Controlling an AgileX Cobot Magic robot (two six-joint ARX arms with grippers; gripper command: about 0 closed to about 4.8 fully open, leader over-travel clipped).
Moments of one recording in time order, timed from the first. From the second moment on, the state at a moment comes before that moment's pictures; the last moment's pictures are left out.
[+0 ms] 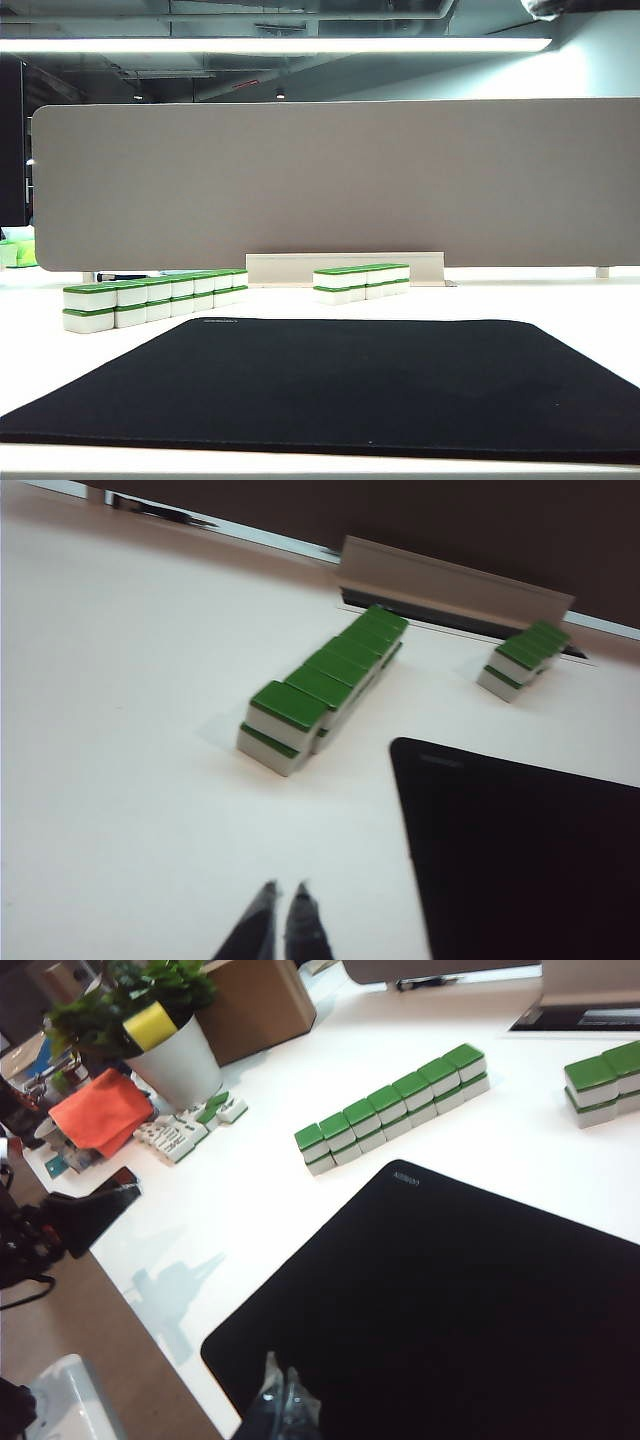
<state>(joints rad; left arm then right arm) 0.02 0.00 0.03 -0.17 0.20 -0.23 0.32 0.61 0.56 -0.26 -0.59 0.26</state>
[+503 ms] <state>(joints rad) 0.02 0.01 0.20 -0.20 0.31 -0.27 0.34 0.61 0.56 -0.27 -0.56 0.26</state>
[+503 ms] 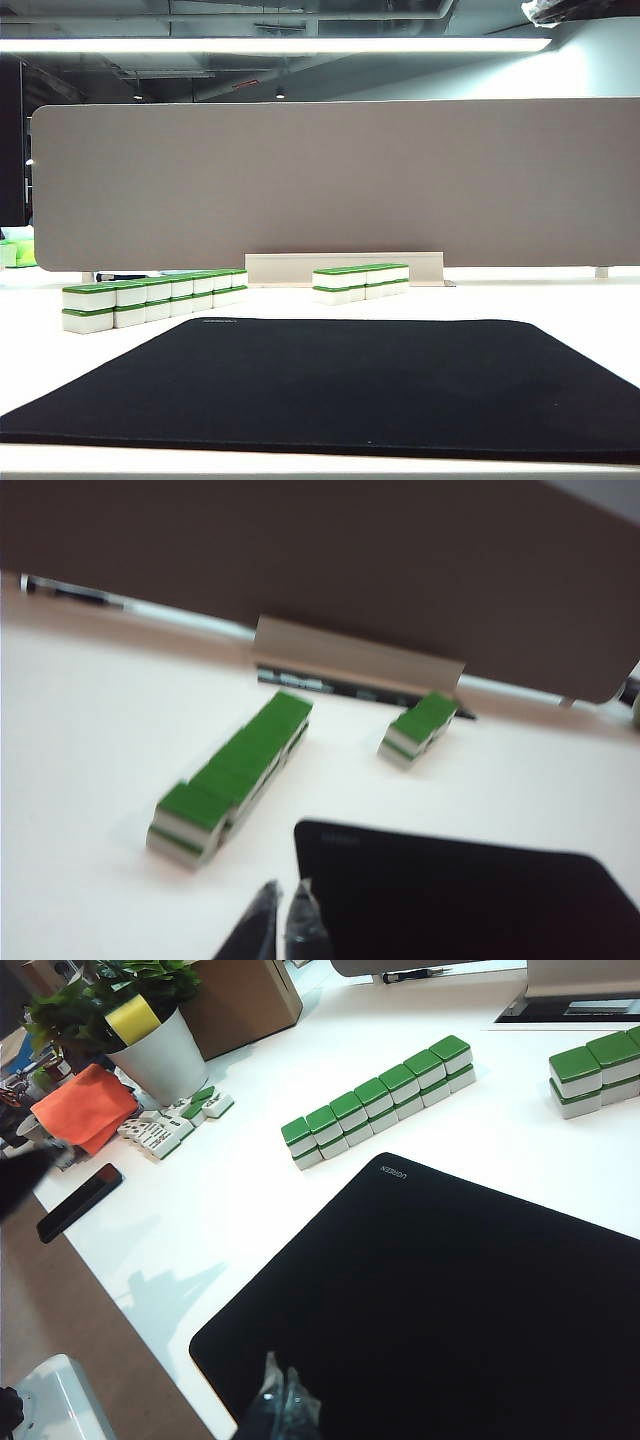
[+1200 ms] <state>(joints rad) 0.02 0.30 0.40 -0.24 0.36 -0.25 0.34 0.61 0.56 -0.30 -0.56 0.26</state>
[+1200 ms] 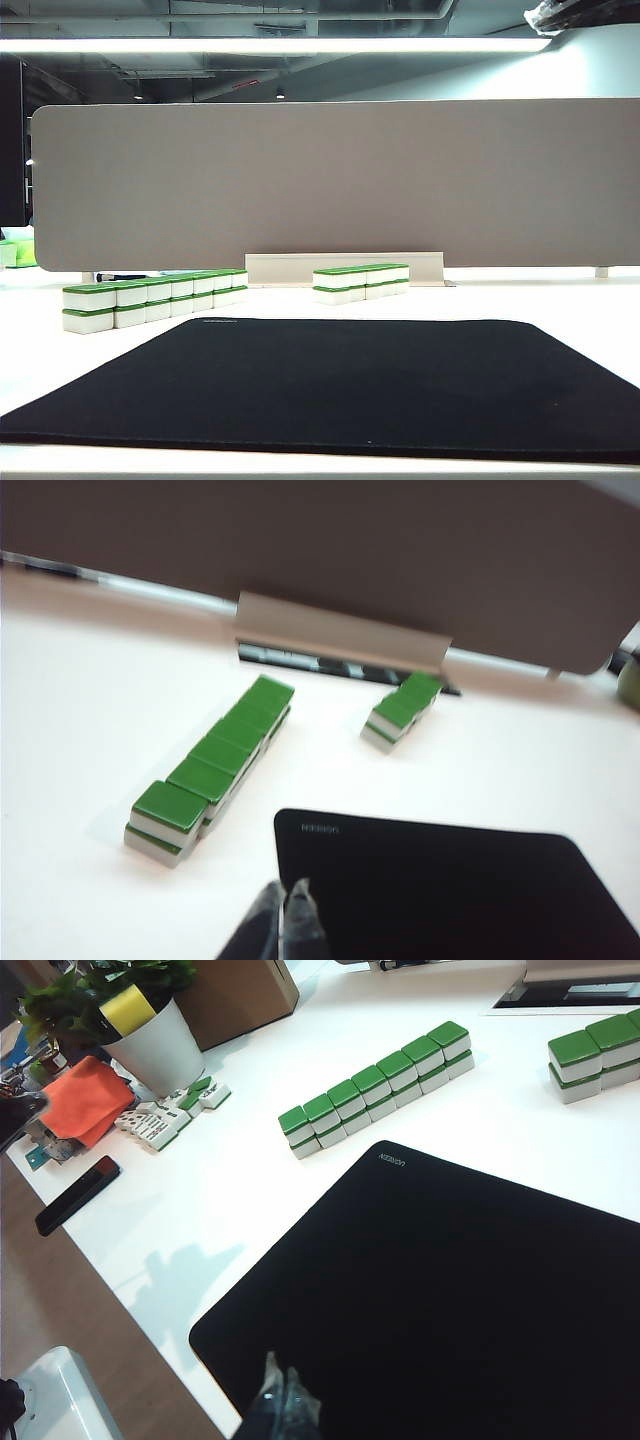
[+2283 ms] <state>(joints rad) 0.01 1.43 1.32 -0.73 0.39 0.05 0.34 0.61 0.56 -0.30 -0.52 0.24</state>
